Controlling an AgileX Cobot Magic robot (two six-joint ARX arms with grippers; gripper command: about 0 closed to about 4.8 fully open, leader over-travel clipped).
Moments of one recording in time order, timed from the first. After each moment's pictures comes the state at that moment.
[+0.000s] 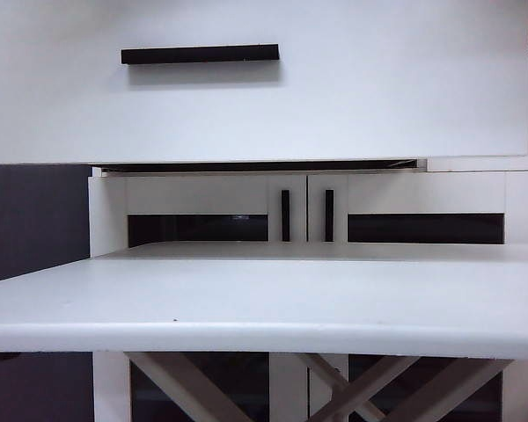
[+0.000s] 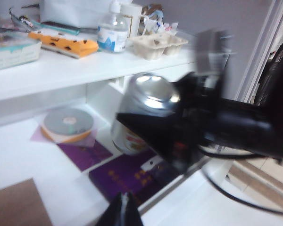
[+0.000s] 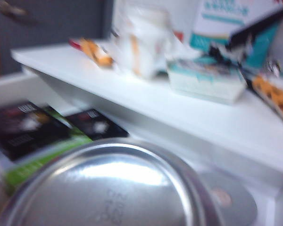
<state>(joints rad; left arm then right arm) -0.48 1.24 1.61 -0.44 0.41 -0.10 0.48 1.50 1.55 -0.04 0.03 -0.12</state>
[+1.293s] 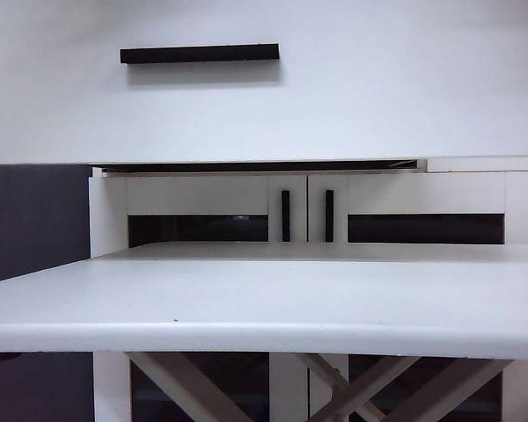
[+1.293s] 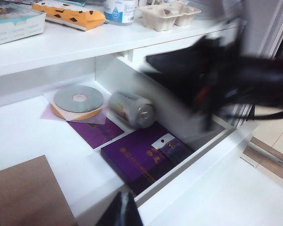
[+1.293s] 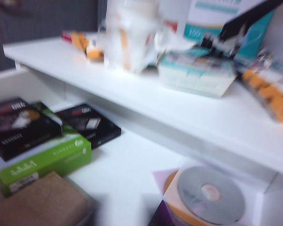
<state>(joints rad) -0.48 1.25 1.62 -0.52 0.38 -0.04 0.45 1.48 1.61 -0.15 0.00 -0.11</state>
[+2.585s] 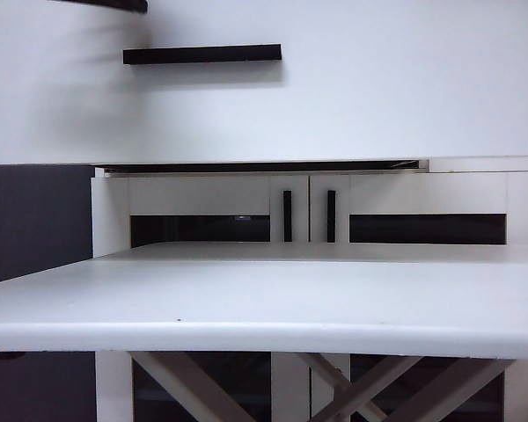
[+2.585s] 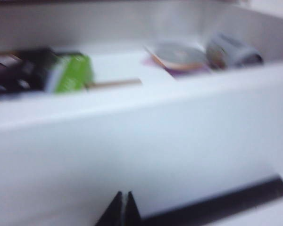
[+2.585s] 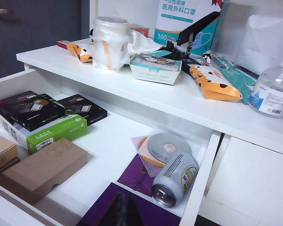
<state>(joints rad) -0.65 0.99 0.77 0.15 -0.24 -0.02 0.45 1.04 1.61 -0.62 0.09 -0.10</state>
